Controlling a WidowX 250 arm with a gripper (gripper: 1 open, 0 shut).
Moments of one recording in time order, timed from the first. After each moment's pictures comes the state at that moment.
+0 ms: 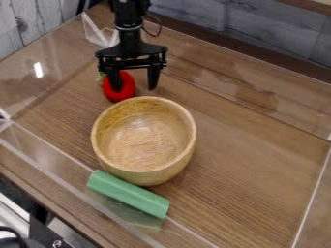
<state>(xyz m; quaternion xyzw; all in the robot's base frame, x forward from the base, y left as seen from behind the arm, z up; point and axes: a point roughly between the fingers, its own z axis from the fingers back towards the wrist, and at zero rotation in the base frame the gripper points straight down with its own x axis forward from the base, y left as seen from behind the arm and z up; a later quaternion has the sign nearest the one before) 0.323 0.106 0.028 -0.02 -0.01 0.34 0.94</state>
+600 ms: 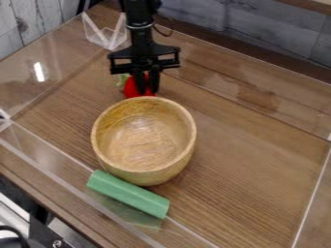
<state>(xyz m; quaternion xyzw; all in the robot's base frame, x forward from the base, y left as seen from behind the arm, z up) 0.323 0.083 0.037 -0.05 0.02 0.32 0.94</state>
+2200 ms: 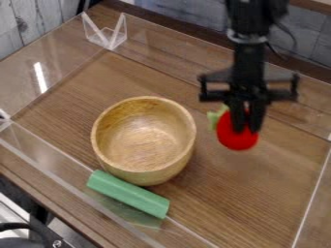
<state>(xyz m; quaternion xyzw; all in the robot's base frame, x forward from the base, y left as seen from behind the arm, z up) 0.276 -0.089 0.088 -0.08 0.04 0.19 0.98</state>
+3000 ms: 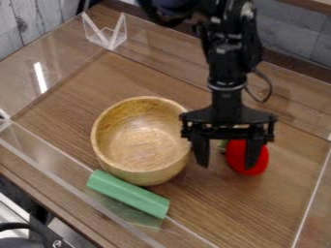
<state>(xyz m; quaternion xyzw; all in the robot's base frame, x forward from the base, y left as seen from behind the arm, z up) 0.253 -0.074 0.047 -0.08 0.04 0.20 0.97</state>
